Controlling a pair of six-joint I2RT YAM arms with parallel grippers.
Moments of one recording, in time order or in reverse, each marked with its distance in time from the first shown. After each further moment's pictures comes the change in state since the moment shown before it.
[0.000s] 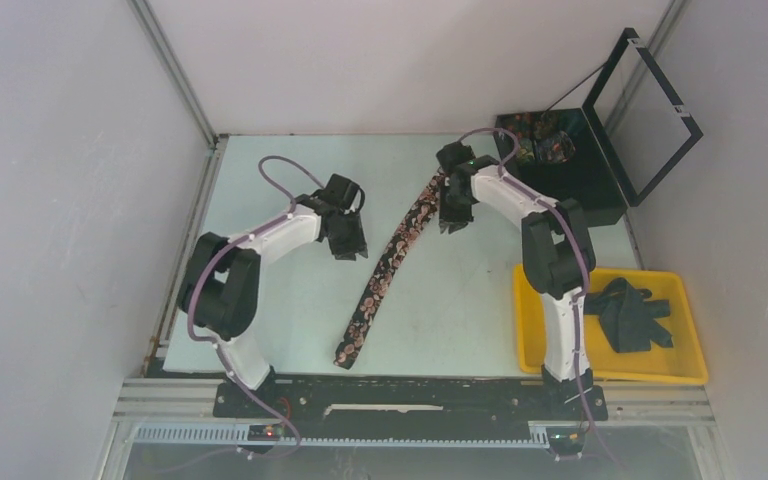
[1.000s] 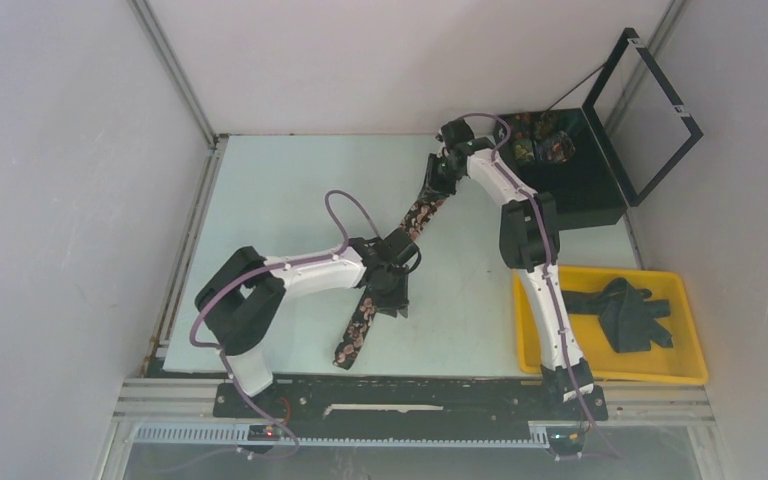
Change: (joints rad) left arm -0.412 0.017 -0.079 -0.014 0.034 -0.182; right arm -0.137 0.472 0.629 0.010 -0.335 0.034
